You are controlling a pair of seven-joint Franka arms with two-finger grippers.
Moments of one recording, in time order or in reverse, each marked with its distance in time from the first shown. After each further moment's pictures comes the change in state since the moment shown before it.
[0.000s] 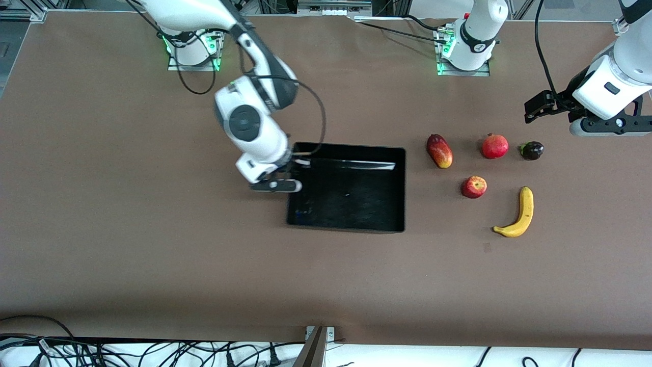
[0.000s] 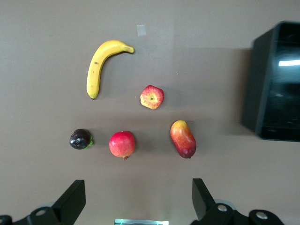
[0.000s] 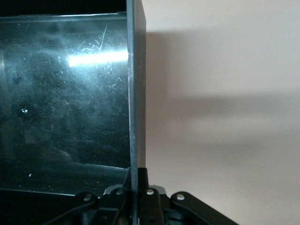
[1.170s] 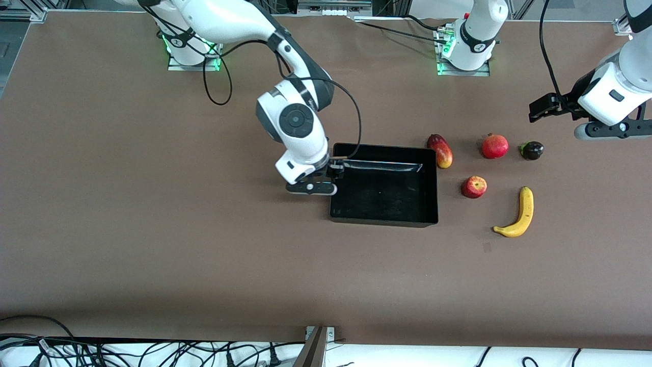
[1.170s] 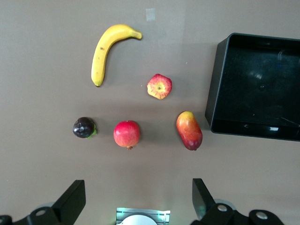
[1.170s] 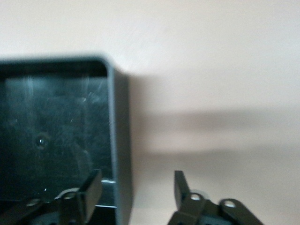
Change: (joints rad) left arm 0.019 0.027 0.016 -0.007 0.000 -0.045 0.000; right arm 0.108 0.076 -0.131 0.202 -0.042 -0.079 0.061
